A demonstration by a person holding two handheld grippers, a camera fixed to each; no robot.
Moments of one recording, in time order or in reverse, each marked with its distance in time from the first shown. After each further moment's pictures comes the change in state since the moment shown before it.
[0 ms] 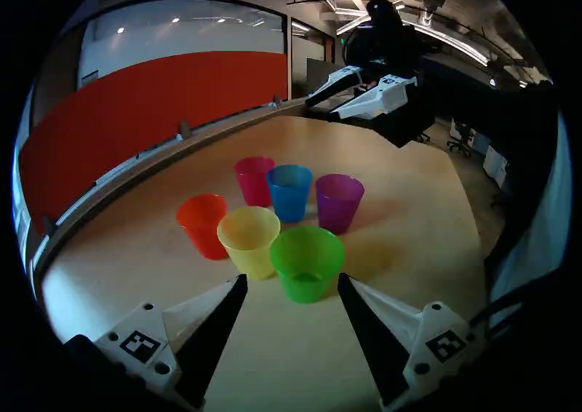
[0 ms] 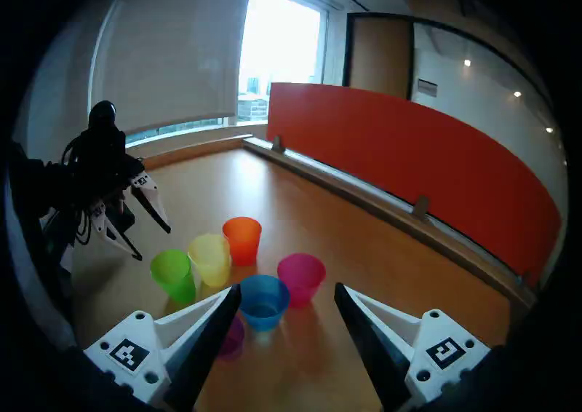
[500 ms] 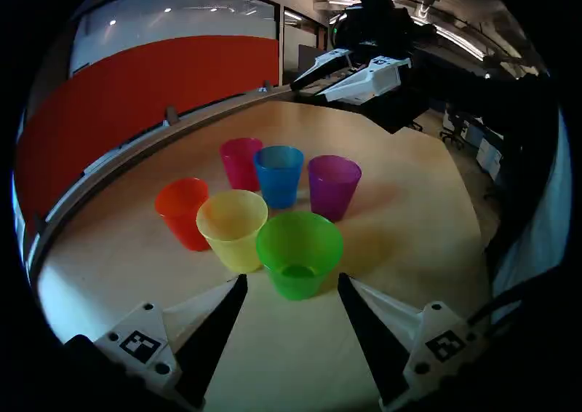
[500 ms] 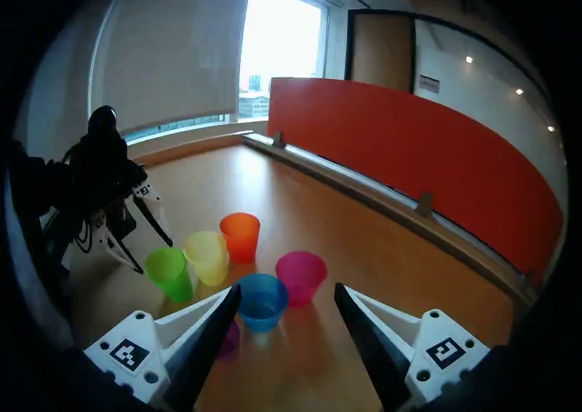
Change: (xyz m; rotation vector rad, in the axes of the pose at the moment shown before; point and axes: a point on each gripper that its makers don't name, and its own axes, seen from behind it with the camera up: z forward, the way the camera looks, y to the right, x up) left arm -0.017 0.009 0.026 -0.049 -0.056 0.000; right arm -0.006 0.003 0.014 0.012 -0.014 0.003
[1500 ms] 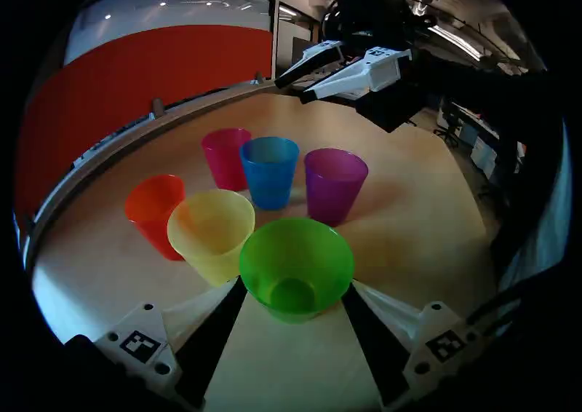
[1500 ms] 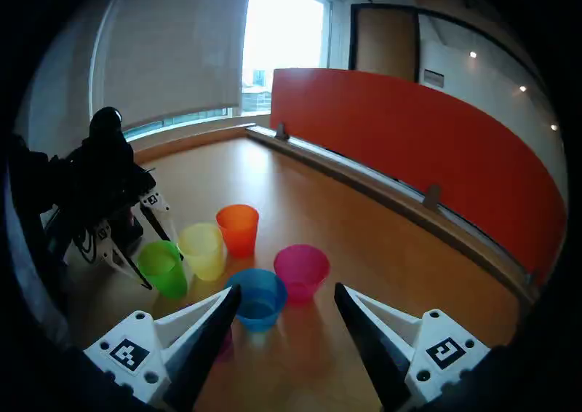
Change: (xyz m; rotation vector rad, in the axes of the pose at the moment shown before) left arm 0.002 0.006 0.045 -0.042 -0.017 -0.003; right arm -0.014 0.004 0.020 0.025 -0.026 0.001
